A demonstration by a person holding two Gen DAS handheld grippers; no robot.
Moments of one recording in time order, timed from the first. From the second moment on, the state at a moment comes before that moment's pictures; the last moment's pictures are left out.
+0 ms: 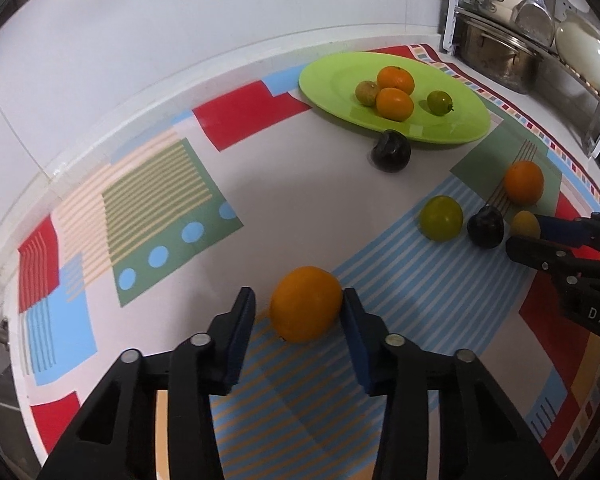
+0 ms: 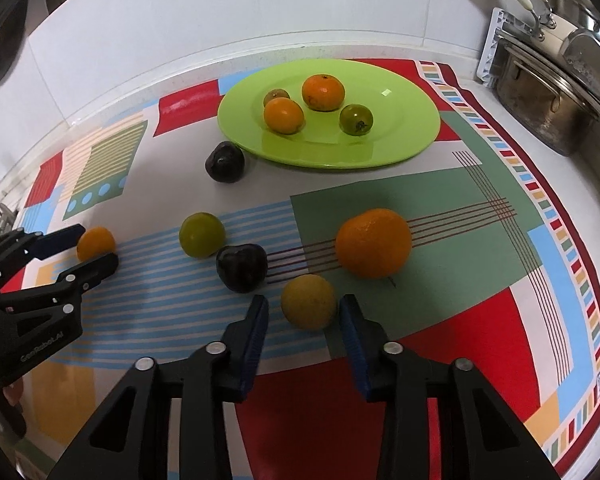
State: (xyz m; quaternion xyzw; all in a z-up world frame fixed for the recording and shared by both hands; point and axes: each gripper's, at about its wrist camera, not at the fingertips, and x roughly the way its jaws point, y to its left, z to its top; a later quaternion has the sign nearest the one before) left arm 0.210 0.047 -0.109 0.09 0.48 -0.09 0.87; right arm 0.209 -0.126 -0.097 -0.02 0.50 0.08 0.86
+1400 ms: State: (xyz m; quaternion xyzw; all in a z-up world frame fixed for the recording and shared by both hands) left arm 0.193 -0.007 -0.005 0.09 0.37 -0.16 0.91; right arm 0.189 -0.153 -0.008 0.03 0.38 0.12 0.92
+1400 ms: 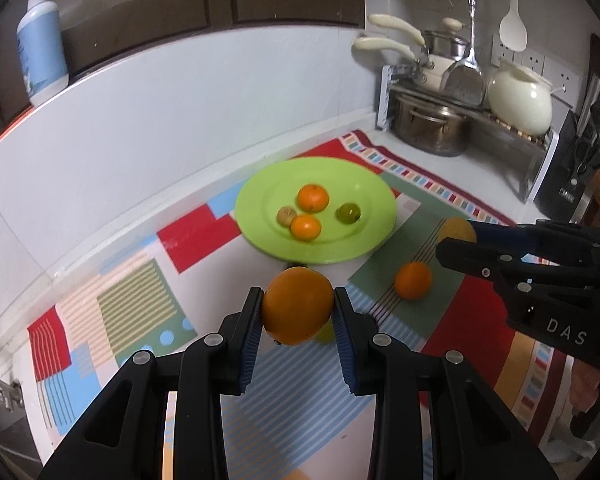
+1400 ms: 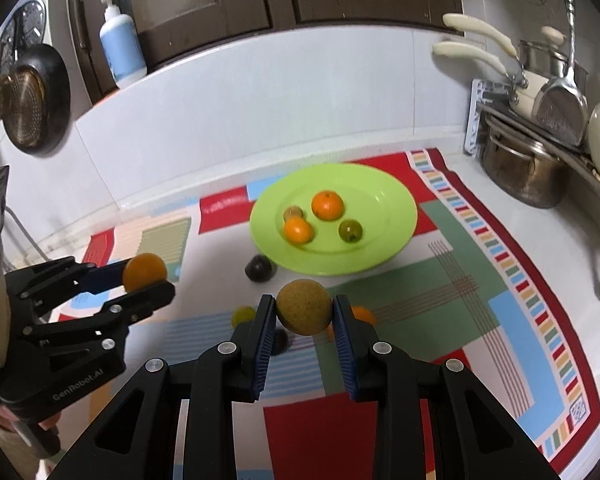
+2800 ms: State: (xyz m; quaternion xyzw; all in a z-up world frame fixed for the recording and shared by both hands) left arm 0.372 -0.052 -0.018 0.09 0.40 -0.21 0.89; right arm 0.346 -0.163 -0.013 0.01 0.39 0.14 0.91
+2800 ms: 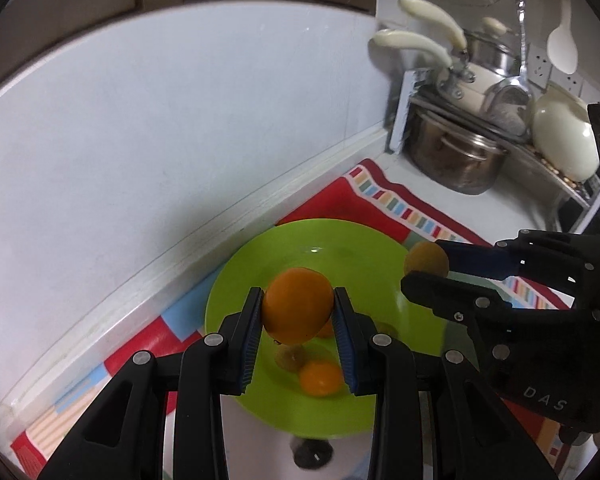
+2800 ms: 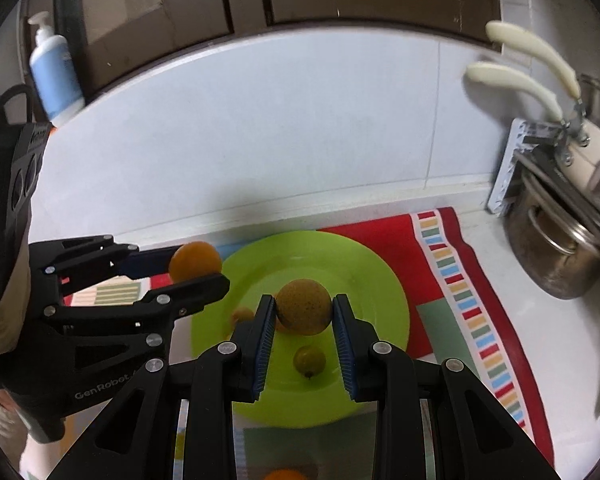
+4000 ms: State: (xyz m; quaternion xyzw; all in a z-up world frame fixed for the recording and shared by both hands) left arm 0.405 -0.050 -0.052 0.09 0.42 -0.20 0.88; right arm 0.397 -0.173 -0.059 0.01 0.43 0.11 0.90
